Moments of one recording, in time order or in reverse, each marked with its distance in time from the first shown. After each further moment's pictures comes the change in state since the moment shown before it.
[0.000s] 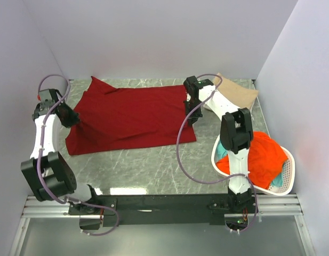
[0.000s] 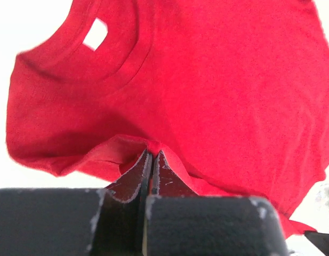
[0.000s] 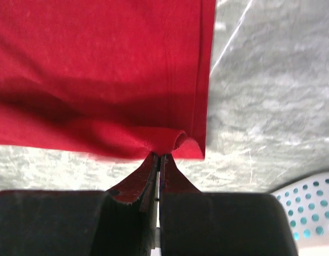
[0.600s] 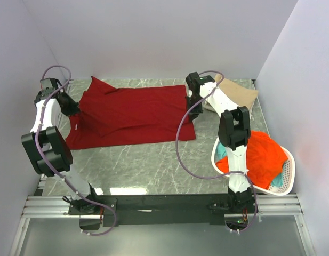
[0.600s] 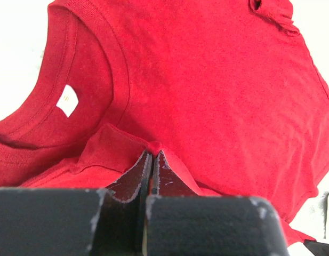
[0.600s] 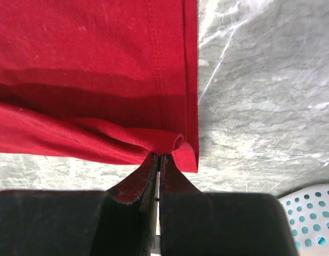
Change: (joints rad) left arm 0.000 0.316 0.252 0.051 0.055 0.026; right arm -0.040 0.102 0.143 -0.033 -0.003 0.008
